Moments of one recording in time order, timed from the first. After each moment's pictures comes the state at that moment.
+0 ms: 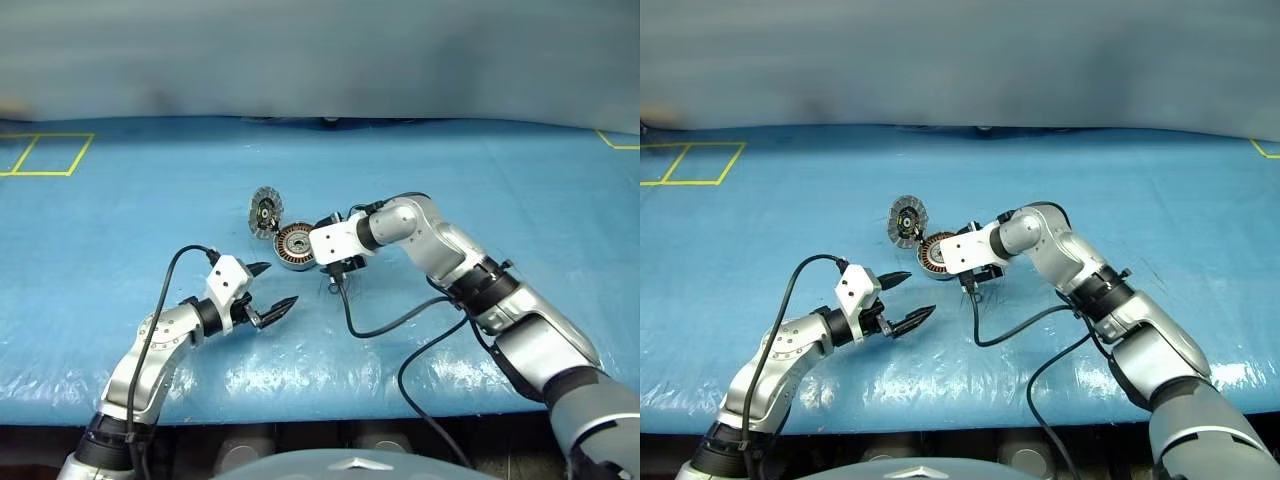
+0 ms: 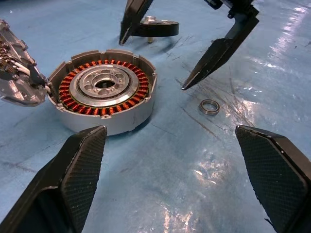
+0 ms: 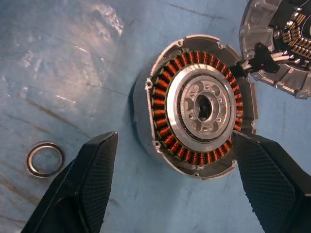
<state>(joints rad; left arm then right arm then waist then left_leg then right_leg) 0.04 0.46 -0.13 -0.27 -0.27 0.28 -0.69 -0.93 -0.46 0.66 0.39 -0.31 -0.01 1.08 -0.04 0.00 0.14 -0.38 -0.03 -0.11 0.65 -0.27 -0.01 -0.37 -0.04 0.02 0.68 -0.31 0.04</state>
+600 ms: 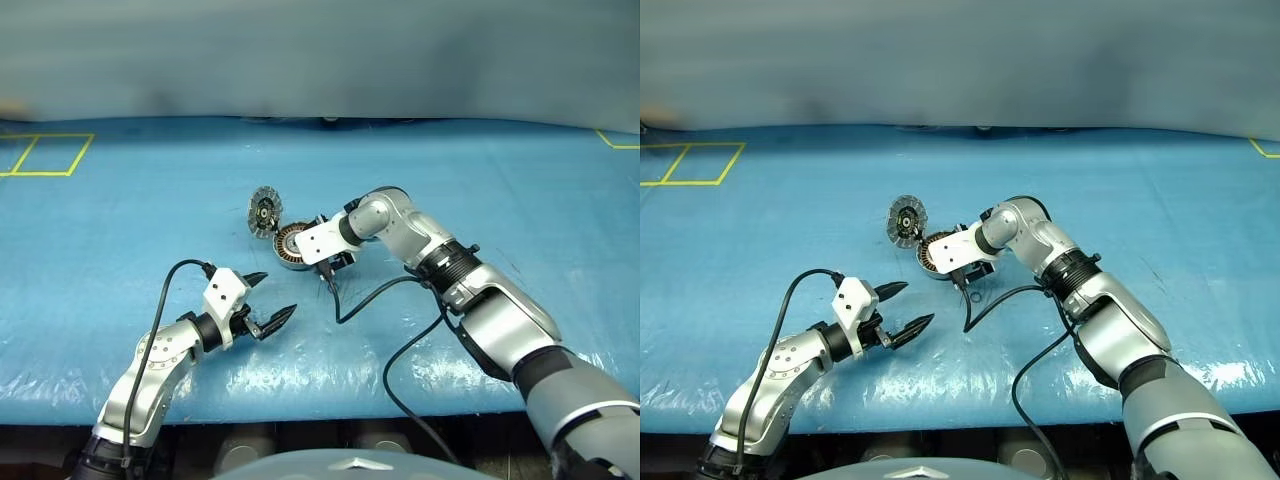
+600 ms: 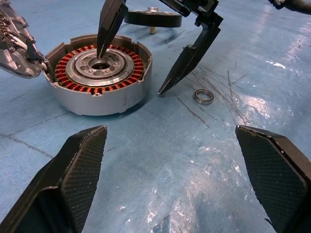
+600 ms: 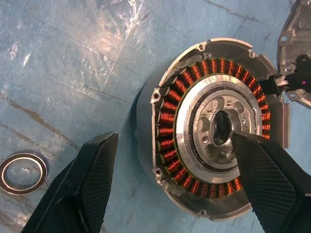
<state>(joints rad) 0.11 0.46 -0.13 -0.32 -0.27 0.28 -0.65 -1.00 -0.33 0.66 0.66 -0.39 -0.17 1.11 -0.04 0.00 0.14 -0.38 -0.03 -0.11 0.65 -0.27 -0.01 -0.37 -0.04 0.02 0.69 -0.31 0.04</state>
